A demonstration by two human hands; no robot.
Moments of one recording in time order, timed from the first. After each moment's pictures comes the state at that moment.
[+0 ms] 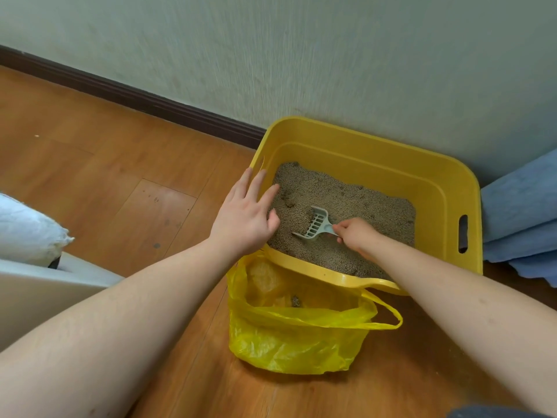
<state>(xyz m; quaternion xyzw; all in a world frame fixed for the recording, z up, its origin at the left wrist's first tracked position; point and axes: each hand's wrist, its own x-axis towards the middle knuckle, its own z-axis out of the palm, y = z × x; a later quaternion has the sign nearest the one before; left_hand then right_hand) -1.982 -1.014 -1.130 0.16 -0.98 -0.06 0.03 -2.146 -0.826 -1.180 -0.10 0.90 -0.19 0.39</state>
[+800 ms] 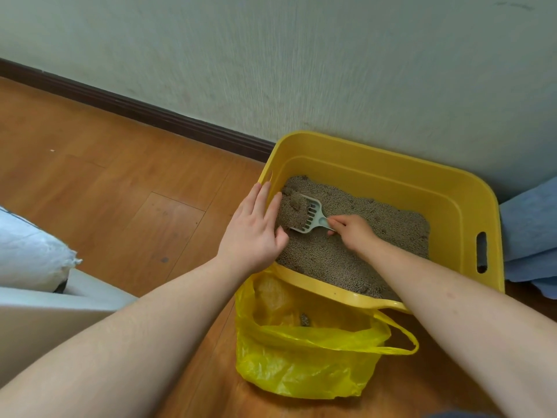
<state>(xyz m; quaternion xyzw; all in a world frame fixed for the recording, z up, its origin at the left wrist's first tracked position) -1.983 -1.013 -1.128 0.18 -0.98 -0.07 0.02 -2.166 -0.859 -1.199 -0.18 0.87 -0.31 0.34</state>
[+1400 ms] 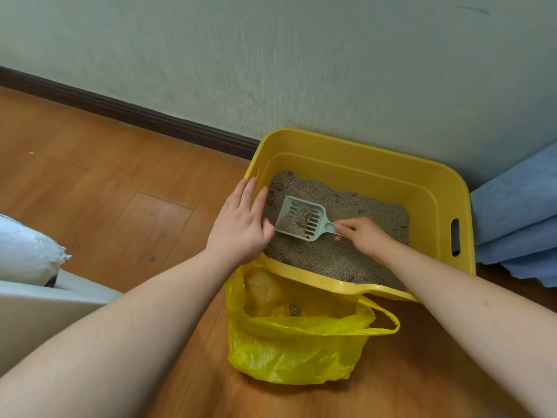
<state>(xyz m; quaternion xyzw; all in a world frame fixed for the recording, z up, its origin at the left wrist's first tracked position) -1.983 -1.015 -1.133 0.18 -0.98 -0.08 0.03 -2.163 -0.803 -1.171 -0.20 0.86 -0.30 0.36</state>
